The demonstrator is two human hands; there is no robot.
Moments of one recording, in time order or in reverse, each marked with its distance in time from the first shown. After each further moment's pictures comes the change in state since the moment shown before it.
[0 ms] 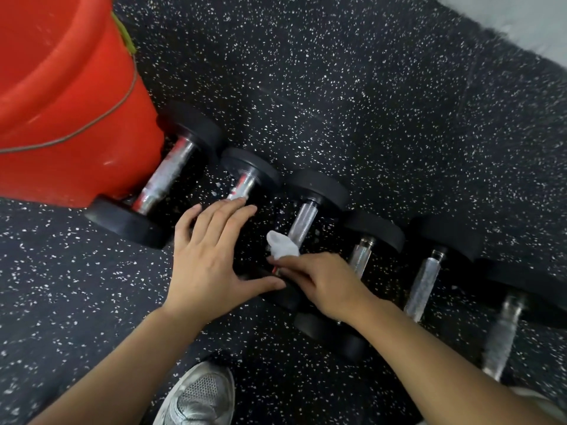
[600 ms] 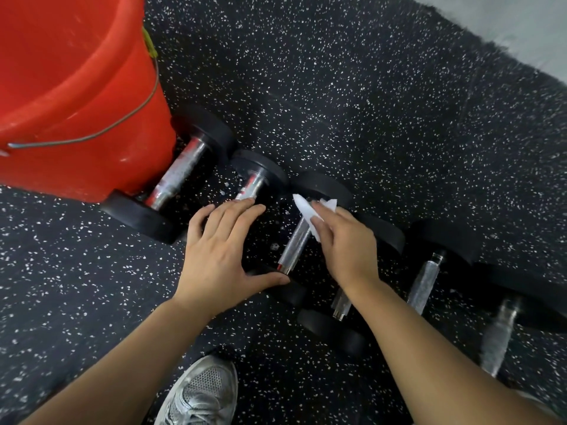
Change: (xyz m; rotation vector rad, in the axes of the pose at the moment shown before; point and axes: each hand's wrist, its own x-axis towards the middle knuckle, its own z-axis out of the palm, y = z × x) left_hand -0.001 0.000 -0.002 -0.043 -0.020 -0.005; right_hand 0.025 0.006 -0.017 -0.093 0.544 0.169
